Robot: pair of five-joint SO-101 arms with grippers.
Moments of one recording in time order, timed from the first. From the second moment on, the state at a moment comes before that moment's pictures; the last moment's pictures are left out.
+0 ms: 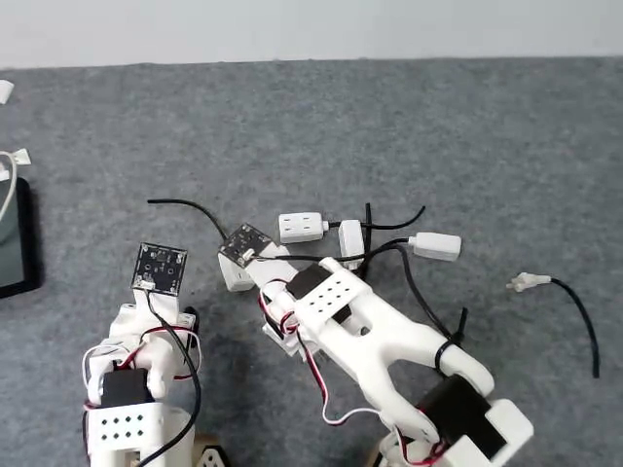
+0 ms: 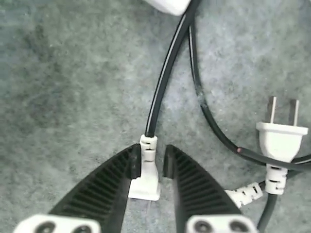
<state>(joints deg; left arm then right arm) -11.6 -78.5 88.7 56.5 -12.2 -43.2 -4.8 38.2 56.8 7.1</state>
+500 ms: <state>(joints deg) -11.6 -78.5 88.7 56.5 -12.2 -43.2 1.8 35.6 57.4 7.1</state>
